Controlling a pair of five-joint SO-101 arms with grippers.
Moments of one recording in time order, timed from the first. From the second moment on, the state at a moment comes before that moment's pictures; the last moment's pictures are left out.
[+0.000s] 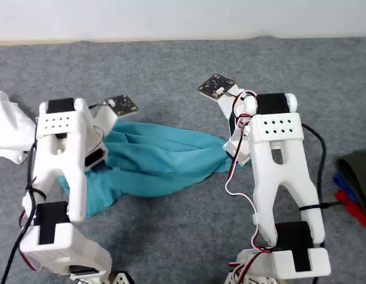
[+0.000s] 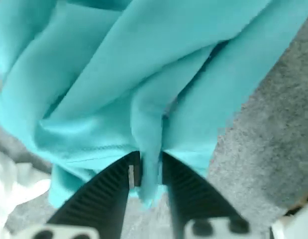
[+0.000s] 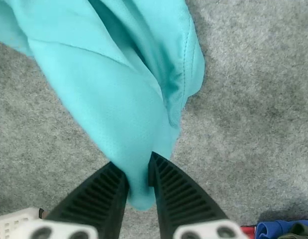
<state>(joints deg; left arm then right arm) -10.4 7.2 11.7 90.3 -49.3 -8.4 -4.2 2.6 93.1 37.2</state>
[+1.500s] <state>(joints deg) -13.5 7.2 19.3 87.3 -57.4 -8.4 -4.2 2.6 95.6 37.2</state>
